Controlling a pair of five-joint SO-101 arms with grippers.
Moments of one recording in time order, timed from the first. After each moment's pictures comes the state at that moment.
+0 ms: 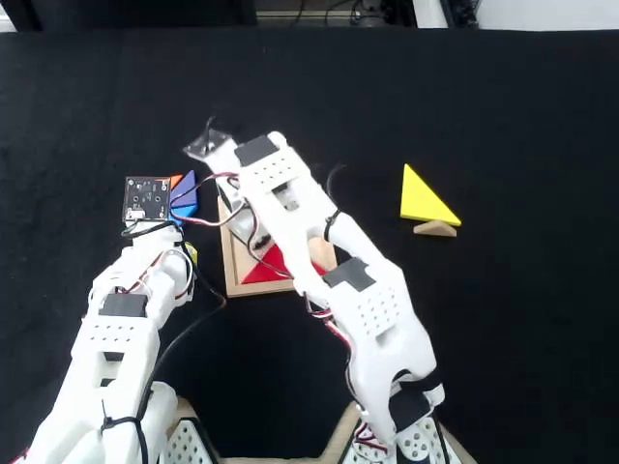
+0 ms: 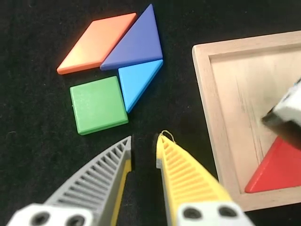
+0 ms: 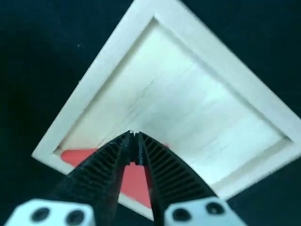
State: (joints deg) left arm -3.3 -45.5 77.2 26.8 0.7; right arm -33.0 40.6 -25.9 85.5 13.9
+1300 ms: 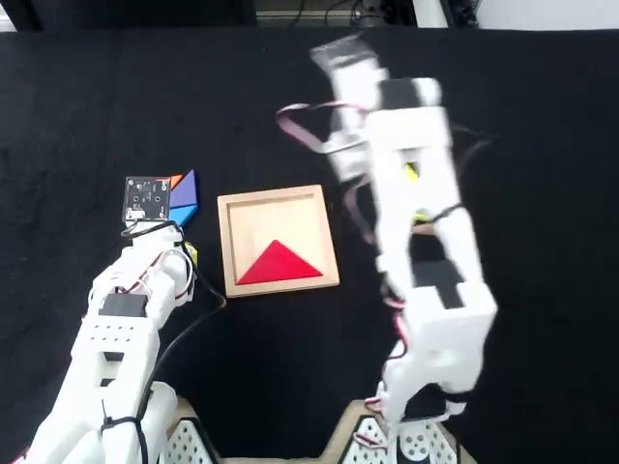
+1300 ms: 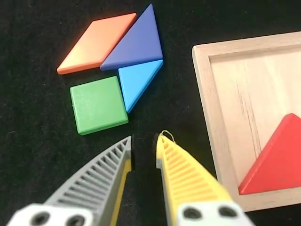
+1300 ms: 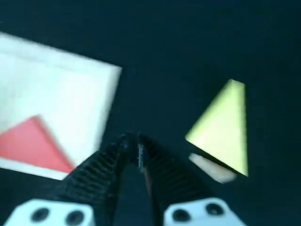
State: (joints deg) left arm -3.3 -45.5 77.2 26.8 0.7; right arm -7.1 23.5 -27.2 90.3 15.0
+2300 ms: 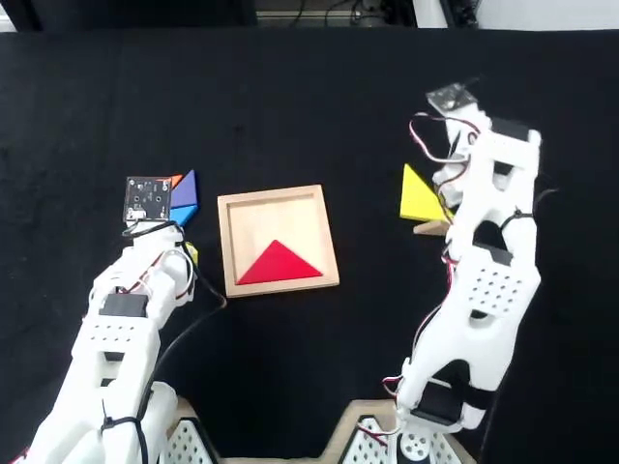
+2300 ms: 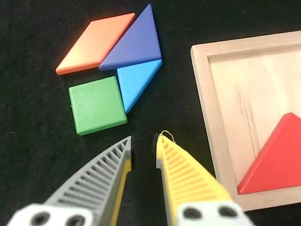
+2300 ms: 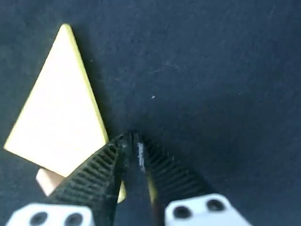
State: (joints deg) left arm -3.1 -45.5 77.2 26.8 0.7; right arm 17.7 43.9 -26.4 72.0 40.2
